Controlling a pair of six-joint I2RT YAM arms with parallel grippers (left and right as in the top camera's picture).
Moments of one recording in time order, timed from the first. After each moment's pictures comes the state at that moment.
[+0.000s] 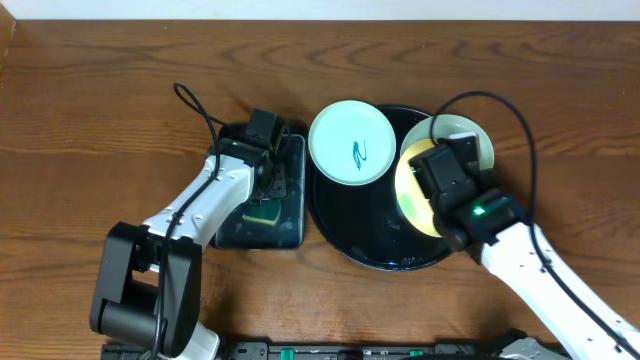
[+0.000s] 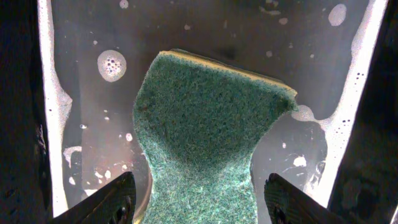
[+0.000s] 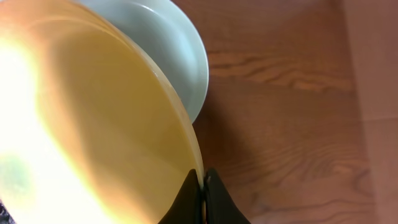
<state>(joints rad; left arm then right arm) -0.30 1.71 1.05 -0.71 -0.08 -0.38 0.54 1.31 0.94 -0.80 0.72 0.23</state>
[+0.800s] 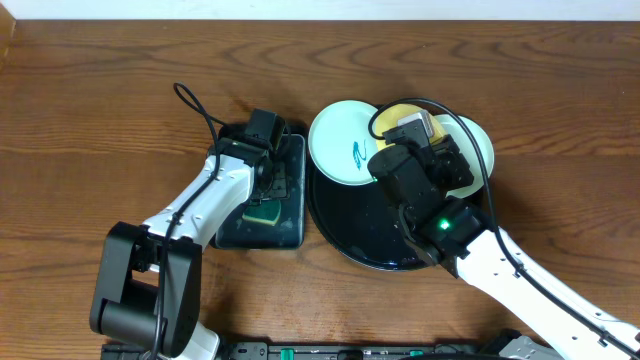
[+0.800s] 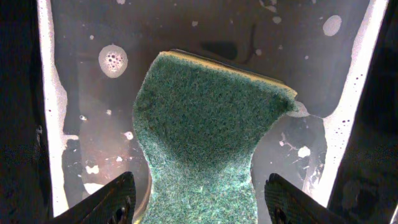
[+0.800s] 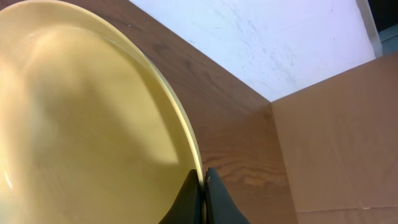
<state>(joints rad) -0.30 1.71 1.05 -0.71 -0.08 -0.38 0.72 1.34 0.95 -0.40 1.01 -0.13</state>
